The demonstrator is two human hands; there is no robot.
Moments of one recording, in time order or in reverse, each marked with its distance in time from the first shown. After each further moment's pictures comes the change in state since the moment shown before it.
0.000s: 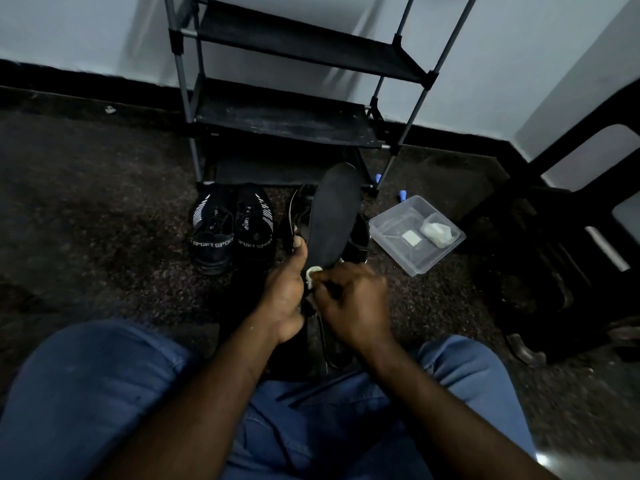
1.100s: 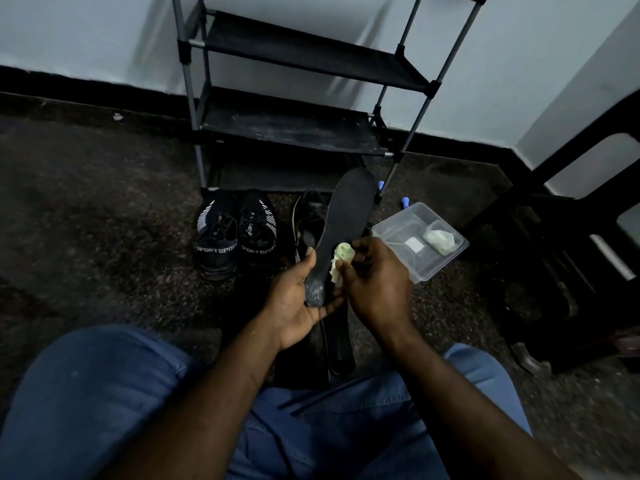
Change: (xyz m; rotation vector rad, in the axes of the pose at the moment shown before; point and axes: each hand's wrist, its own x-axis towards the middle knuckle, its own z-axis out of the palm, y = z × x) left_hand -0.001 0.002 0.000 -0.082 -0.117 -0.055; right_hand 0.032 0.017 -0.011 0.126 0.070 0.300
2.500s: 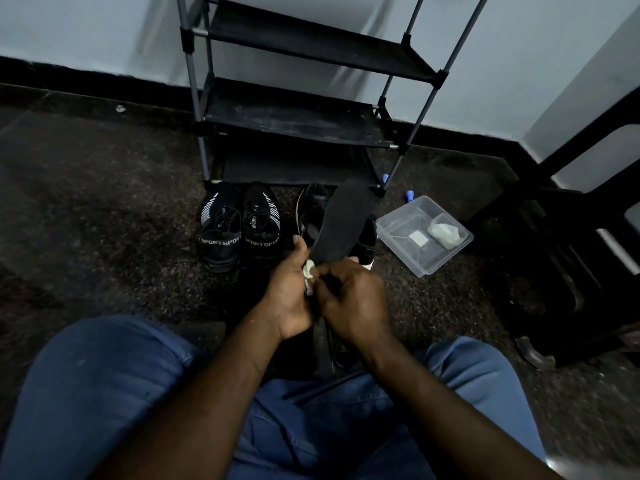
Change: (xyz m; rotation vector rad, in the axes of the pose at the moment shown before) left_hand 0.008 0.003 -0.013 -0.085 -0.086 -0.076; right_hand -0.035 -0.024 0.015 0.048 -0.127 -0.243
